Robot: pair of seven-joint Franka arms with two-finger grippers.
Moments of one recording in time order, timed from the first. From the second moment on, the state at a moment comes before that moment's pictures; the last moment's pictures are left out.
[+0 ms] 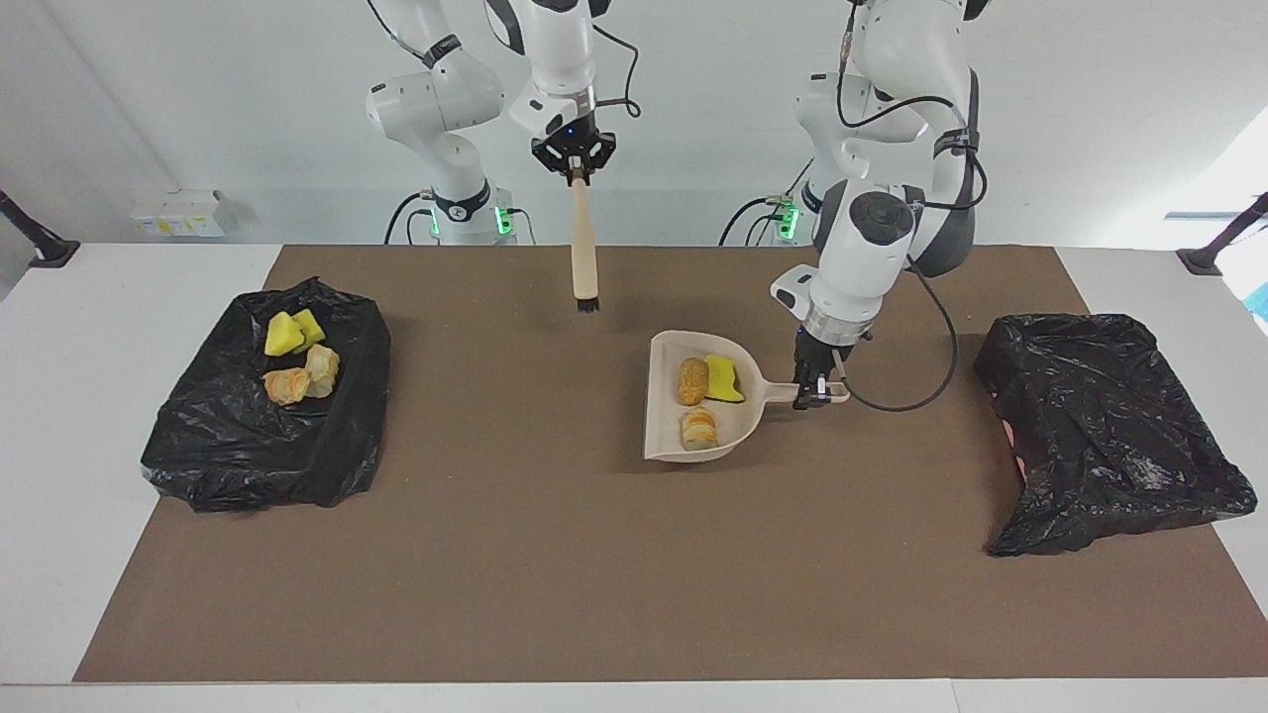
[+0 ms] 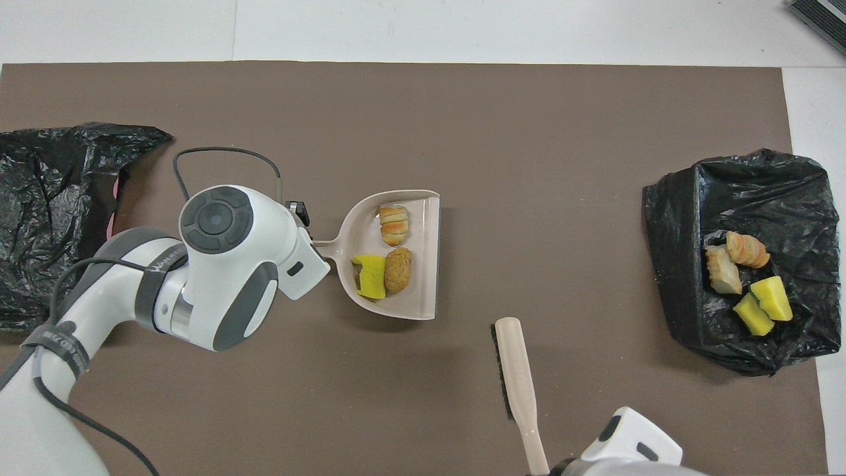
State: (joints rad) left arm -0.29 0.17 -0.06 -1.94 -0.03 2.16 1.39; right arm 0.41 -0.56 0.40 -2.47 0.34 1.84 0.62
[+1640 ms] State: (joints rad) left arm 0.32 0.27 -0.04 -1.54 0.16 1.83 1.96; right arm 0.56 -0.17 0.42 -2.53 0.35 2.34 0.70
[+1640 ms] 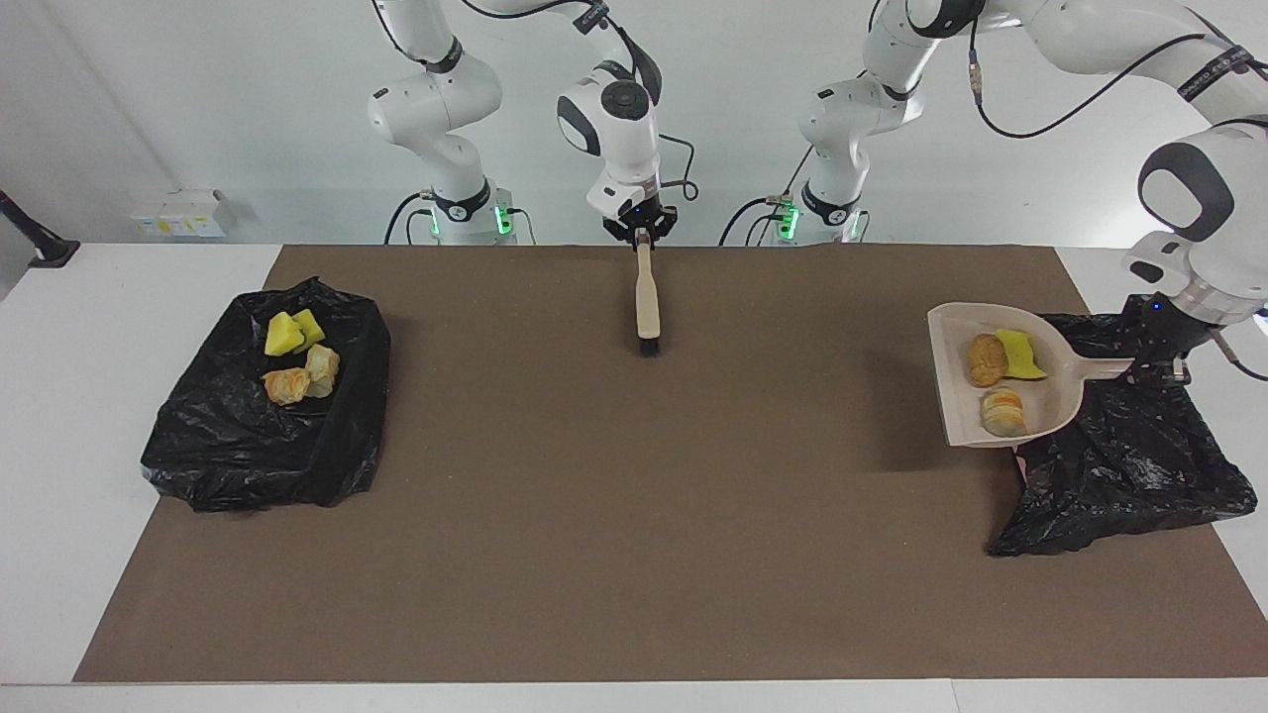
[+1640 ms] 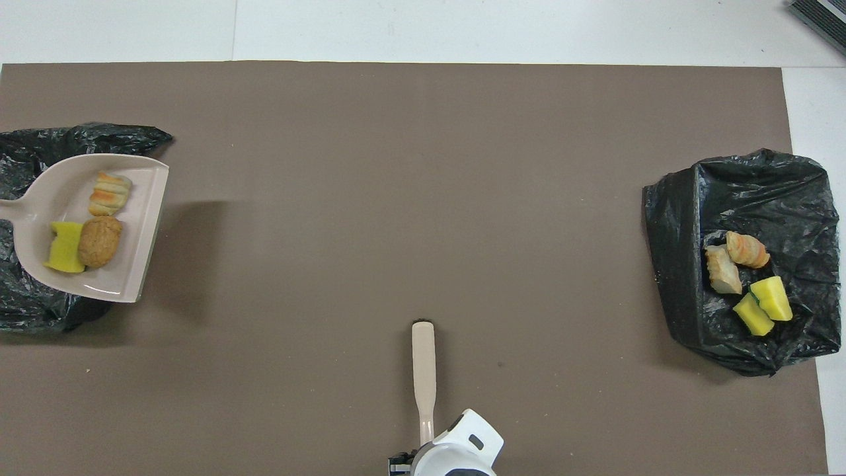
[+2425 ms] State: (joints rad) left arm 0.35 0.29 -0.06 -1.52 0.69 2.06 1.73; right arm 0.31 -0.13 0.41 -2.38 0.18 2.36 0.67
